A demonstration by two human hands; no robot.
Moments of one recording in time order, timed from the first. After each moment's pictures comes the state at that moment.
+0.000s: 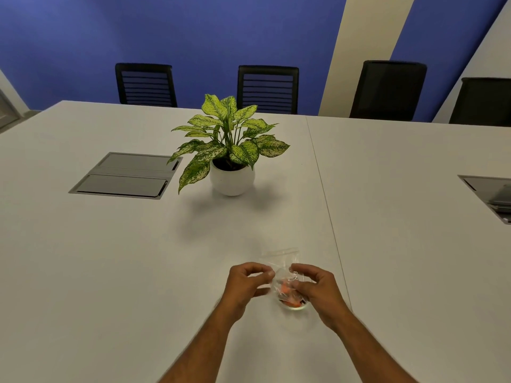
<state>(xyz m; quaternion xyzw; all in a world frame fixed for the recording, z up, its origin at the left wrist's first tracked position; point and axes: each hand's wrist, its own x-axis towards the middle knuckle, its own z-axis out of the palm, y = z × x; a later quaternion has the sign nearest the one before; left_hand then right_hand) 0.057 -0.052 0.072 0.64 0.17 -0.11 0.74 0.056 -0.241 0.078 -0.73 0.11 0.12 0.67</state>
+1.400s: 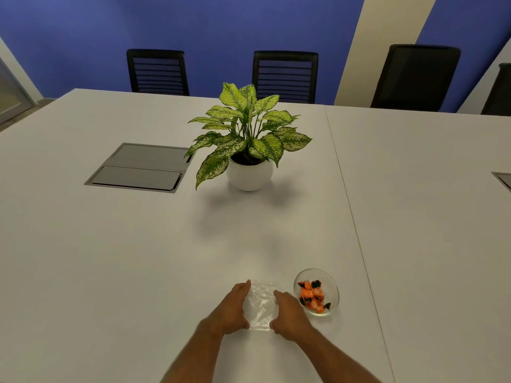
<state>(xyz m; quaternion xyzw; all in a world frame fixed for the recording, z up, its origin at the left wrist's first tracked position) 0.052 0.045 -0.019 0.89 -0.02 -0.28 0.36 0.056 -0.140 0.005 -0.92 -0.03 0.28 0.28</state>
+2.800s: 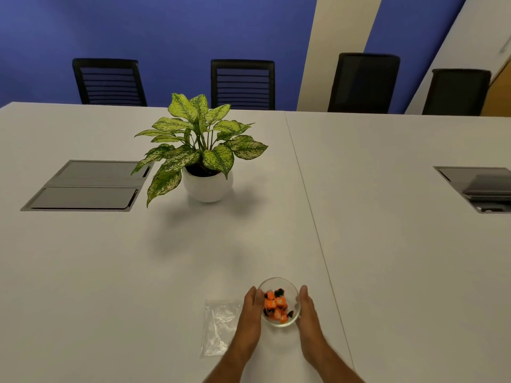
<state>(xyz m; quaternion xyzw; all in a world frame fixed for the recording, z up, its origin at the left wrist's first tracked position) 0.057 -0.106 -0.002 0.67 0.17 -0.19 0.70 0.056 -0.235 0.014 -0.64 0.31 0.13 0.69</state>
